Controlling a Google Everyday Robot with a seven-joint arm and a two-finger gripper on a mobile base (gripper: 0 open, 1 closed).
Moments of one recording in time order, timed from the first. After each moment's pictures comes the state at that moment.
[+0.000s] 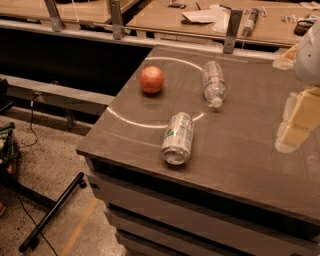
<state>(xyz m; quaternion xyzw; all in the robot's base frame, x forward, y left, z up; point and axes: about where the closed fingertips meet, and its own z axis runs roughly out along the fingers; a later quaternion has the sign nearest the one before) 0.438 -0.217 0.976 -0.60 0.78 -0.03 0.16</state>
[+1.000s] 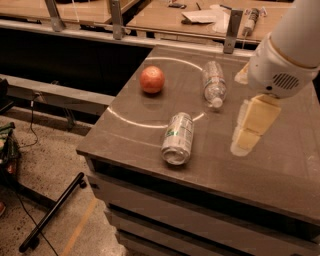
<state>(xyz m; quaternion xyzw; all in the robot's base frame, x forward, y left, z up) 0.450 -0.157 0.945 -0.60 0.78 0.03 0.15</state>
